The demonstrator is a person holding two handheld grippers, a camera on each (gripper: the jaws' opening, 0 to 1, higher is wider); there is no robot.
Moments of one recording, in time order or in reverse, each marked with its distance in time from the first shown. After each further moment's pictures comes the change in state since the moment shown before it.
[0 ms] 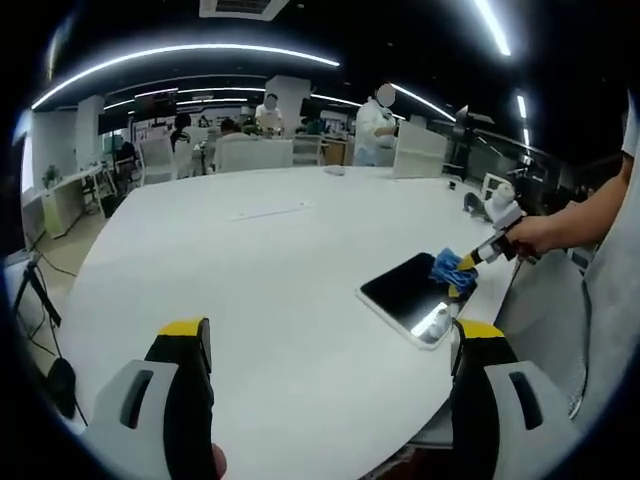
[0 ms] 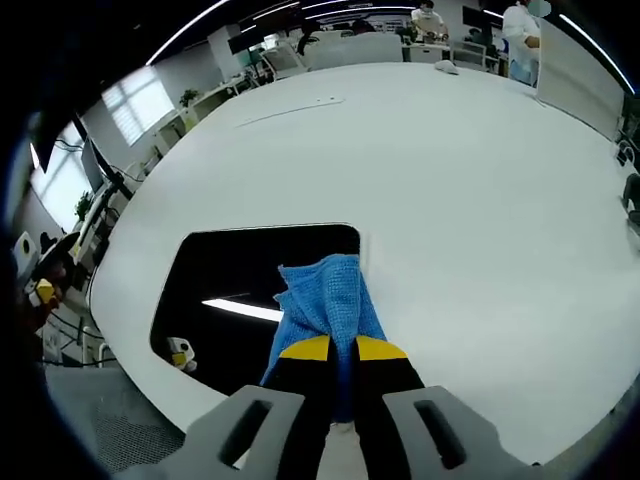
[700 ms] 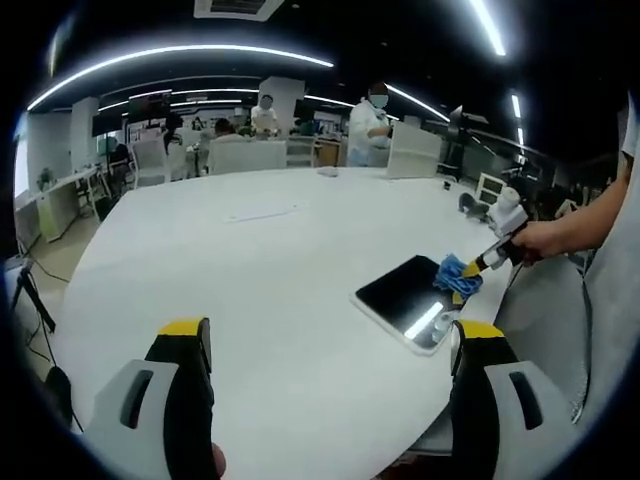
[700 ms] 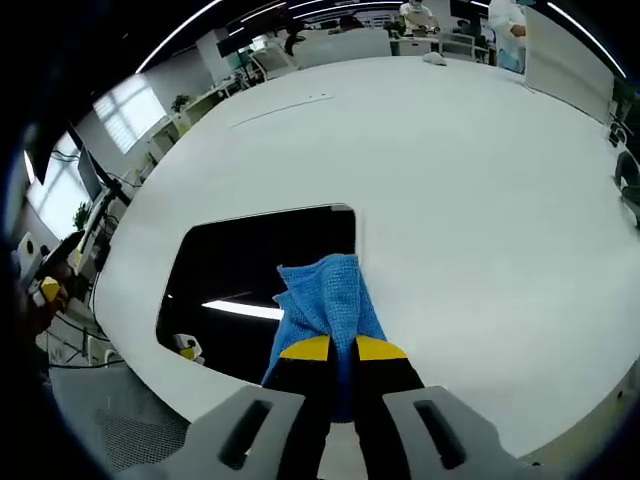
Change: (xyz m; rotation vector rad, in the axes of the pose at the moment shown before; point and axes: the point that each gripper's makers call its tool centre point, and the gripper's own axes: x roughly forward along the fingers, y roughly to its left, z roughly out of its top) left arm 0.011 -0.006 0.003 0.011 0.006 -0.037; right arm -0.010 0.001 -0.015 0.052 0.016 -0.004
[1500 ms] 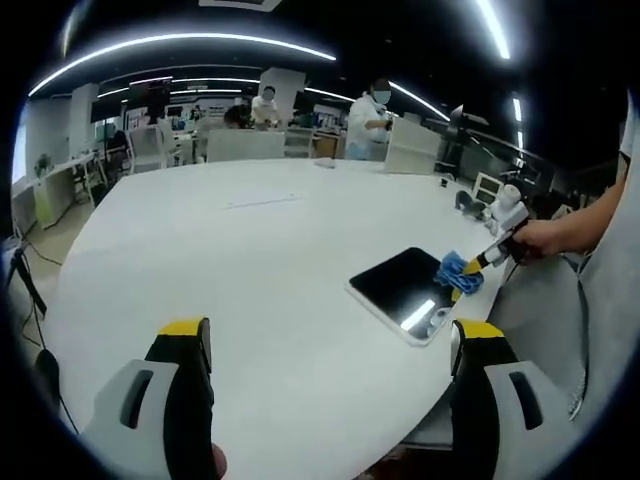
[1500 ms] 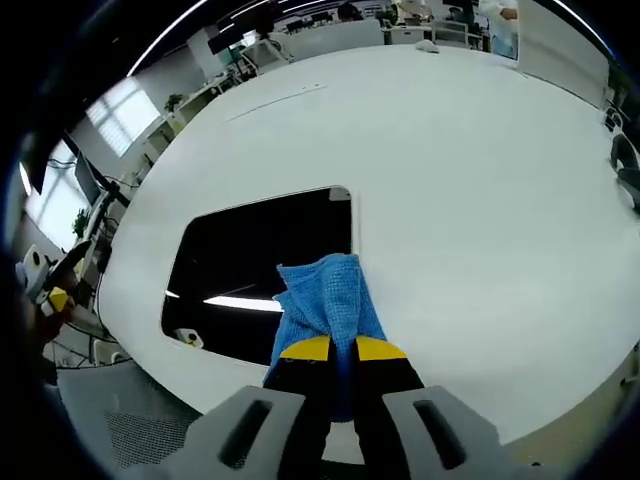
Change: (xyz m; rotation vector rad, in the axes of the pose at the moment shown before) left arm -0.001 -0.003 -0.014 -0.038 0.022 -0.014; right arm -0.009 0.001 -0.015 0.037 0.041 0.002
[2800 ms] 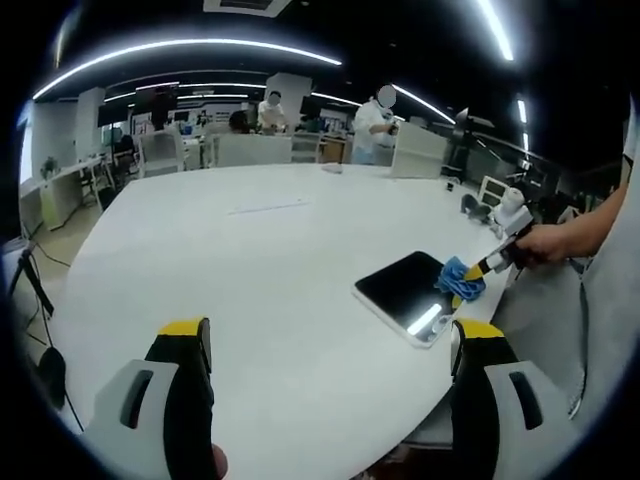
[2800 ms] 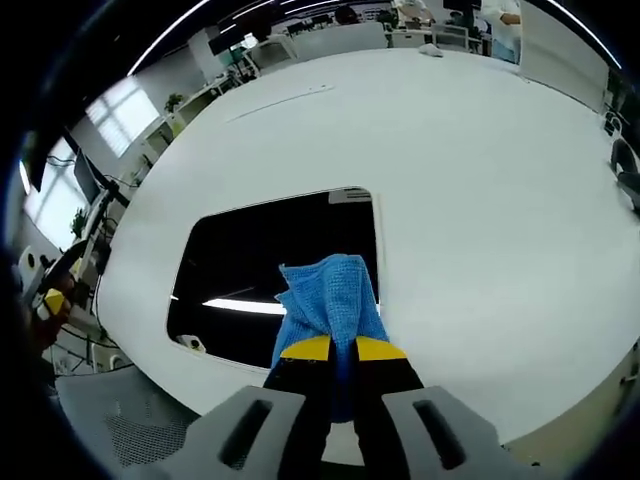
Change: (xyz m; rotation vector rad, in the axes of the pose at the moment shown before) left arm -0.008 0.002 0.002 0.003 -0.019 0.031; right arm 0.004 0.021 0.000 0.006 -0.008 -0.008
